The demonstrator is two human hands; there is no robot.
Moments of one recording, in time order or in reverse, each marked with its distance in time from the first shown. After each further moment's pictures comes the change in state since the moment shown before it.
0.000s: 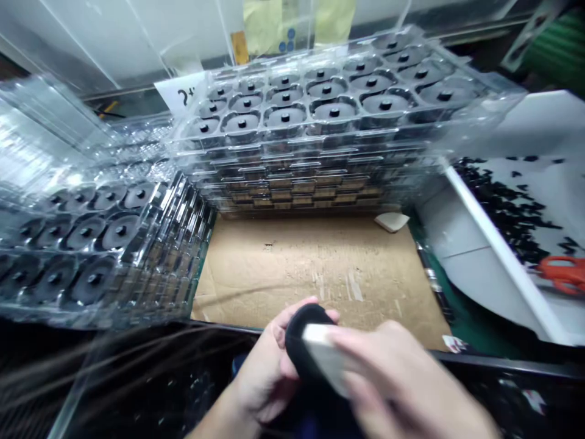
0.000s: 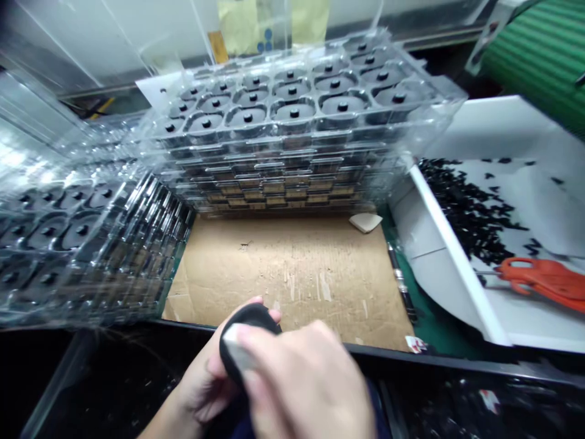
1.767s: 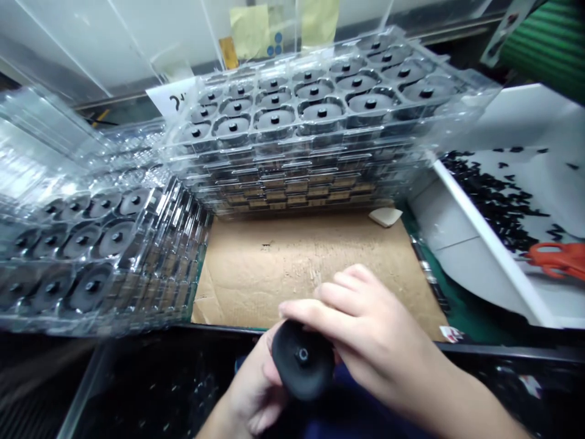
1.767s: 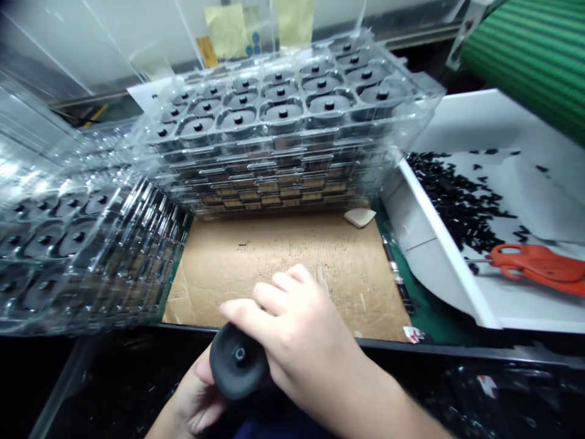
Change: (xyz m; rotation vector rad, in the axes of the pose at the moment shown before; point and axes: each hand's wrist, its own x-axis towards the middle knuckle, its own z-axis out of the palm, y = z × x) left_hand -0.010 0.004 0.011 0.117 0.047 -0.071; right_hand 0.046 0.005 0.005 0.003 -0.332 -0.257
